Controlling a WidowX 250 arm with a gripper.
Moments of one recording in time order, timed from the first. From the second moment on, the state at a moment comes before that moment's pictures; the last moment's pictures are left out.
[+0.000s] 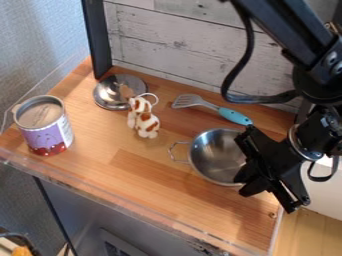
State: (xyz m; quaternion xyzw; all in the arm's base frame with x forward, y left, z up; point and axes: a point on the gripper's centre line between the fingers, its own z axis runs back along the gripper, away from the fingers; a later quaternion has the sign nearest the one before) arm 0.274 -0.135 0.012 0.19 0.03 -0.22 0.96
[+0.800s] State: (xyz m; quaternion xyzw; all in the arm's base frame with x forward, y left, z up) arm 0.245 -0.095 0.058 0.22 -0.02 -0.15 0.96
